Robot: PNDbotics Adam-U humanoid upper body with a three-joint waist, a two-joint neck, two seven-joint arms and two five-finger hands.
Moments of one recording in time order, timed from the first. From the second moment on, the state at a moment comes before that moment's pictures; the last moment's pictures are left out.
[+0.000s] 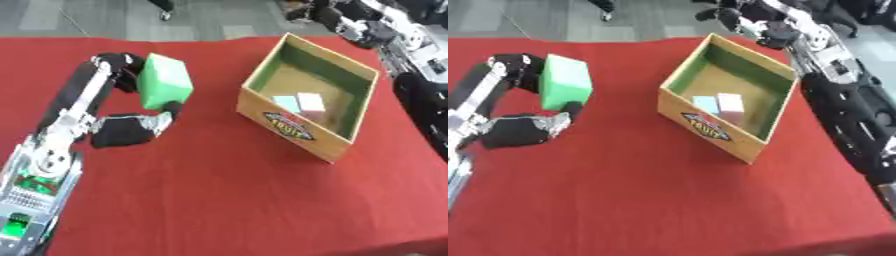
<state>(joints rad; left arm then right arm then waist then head) -0.75 0.10 -0.46 -1.63 -0.44 0.31 -0.11 -0.63 -0.78 0.02 -1.39 -0.54 -0.42 0.76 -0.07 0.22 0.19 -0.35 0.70</state>
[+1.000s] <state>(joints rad) -0.77 -0.03 -0.48 -1.47 -0.47 0.17 -0.02 -0.68 -0.70 0.09 -1.39 -0.40 -0.45 0.73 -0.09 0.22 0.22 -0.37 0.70</state>
